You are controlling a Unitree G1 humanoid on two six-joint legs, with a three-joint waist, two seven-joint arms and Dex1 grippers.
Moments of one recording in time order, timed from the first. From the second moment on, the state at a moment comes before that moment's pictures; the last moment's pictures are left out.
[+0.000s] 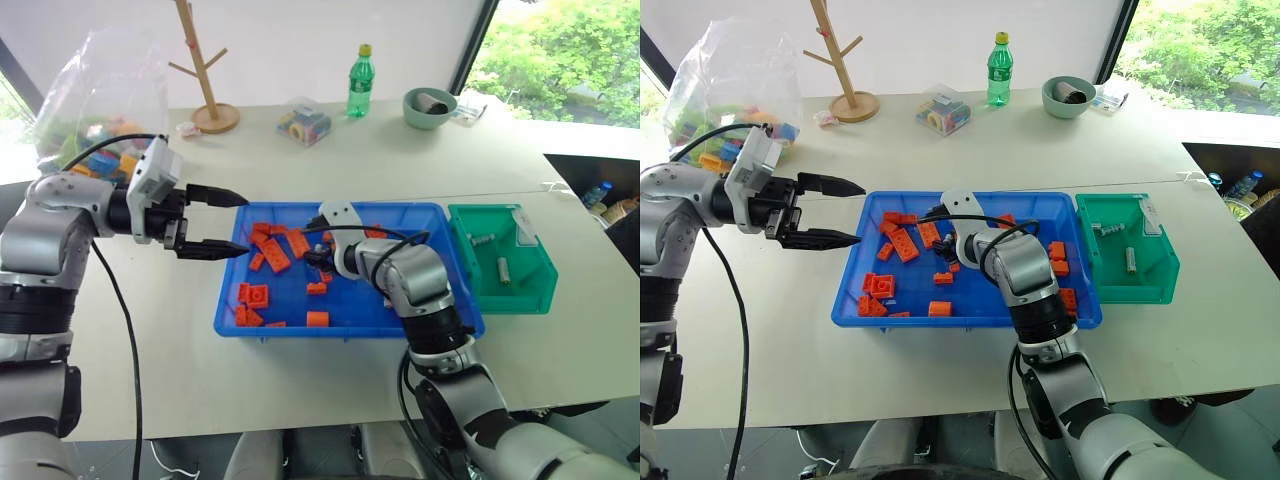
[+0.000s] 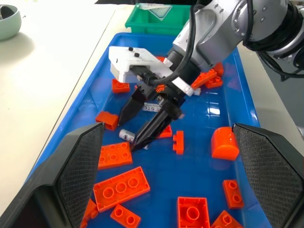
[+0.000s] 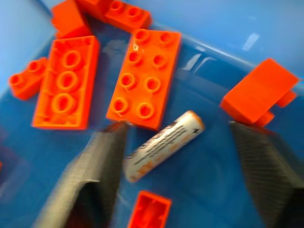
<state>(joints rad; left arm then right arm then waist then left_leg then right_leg) -0.70 0.86 0.02 0.14 -0.50 0.43 -1.49 -0.73 -0.02 0.17 0.02 0.07 1.21 0.30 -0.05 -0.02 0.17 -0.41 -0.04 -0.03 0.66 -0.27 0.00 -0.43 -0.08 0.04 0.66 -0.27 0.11</state>
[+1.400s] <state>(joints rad) -0.83 0.78 -0.03 0.25 -0.47 0.40 -1.57 -0.47 -0.92 -0.22 -0.32 0.26 1.37 0.54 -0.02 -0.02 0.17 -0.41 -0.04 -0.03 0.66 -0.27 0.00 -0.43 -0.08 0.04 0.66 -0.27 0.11</state>
